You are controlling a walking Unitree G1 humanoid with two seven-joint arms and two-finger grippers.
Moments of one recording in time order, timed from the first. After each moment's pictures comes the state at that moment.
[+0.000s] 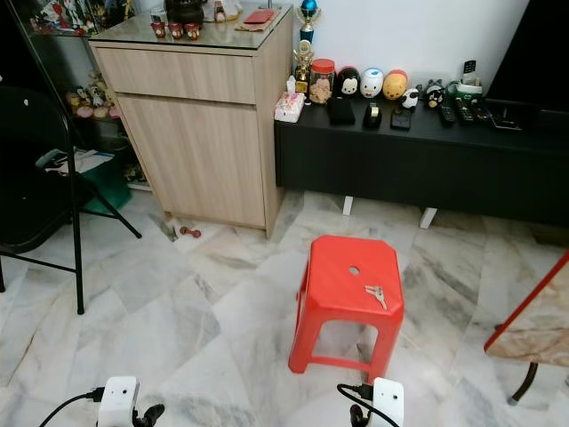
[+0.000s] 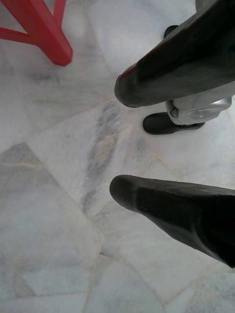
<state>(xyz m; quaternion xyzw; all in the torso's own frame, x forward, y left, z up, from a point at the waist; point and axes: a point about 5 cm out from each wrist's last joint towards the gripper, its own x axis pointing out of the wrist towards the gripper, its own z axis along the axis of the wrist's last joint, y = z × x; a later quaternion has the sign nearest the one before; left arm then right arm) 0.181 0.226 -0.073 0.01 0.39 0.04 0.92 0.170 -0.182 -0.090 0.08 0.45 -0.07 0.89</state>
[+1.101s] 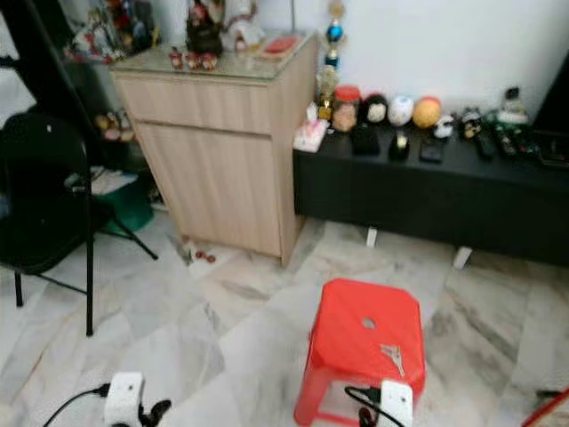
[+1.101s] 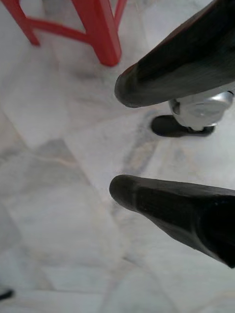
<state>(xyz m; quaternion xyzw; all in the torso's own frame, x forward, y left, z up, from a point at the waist) 0.182 0.231 -0.071 0.00 0.39 0.04 0.92 0.173 -0.171 -0.089 0.08 0.44 -0.06 0.89</state>
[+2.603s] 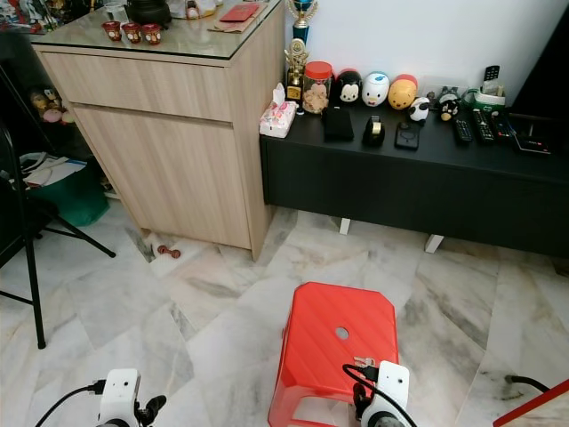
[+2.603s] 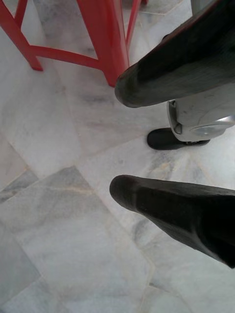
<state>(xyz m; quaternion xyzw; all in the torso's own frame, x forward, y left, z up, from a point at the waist) 0.188 0.225 -0.070 0.00 0.39 0.04 0.92 0.191 -0.185 -0.079 0.10 0.40 -0.09 0.90</state>
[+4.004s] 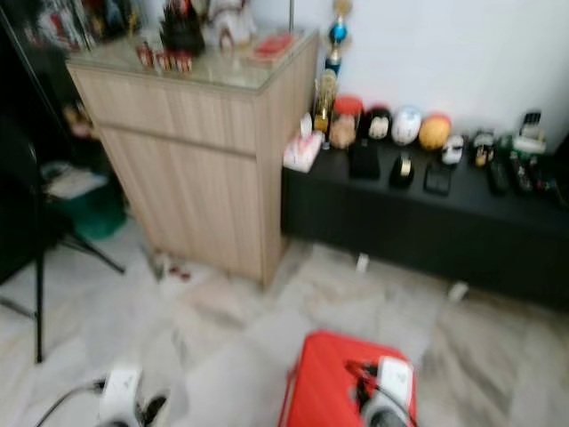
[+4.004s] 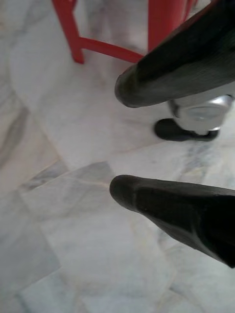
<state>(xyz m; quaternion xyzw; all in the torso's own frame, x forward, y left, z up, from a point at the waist) 0.184 0.229 -0.071 0.00 0.39 0.04 0.92 0.197 -0.173 -0.076 0.11 0.40 -0.08 0.91</state>
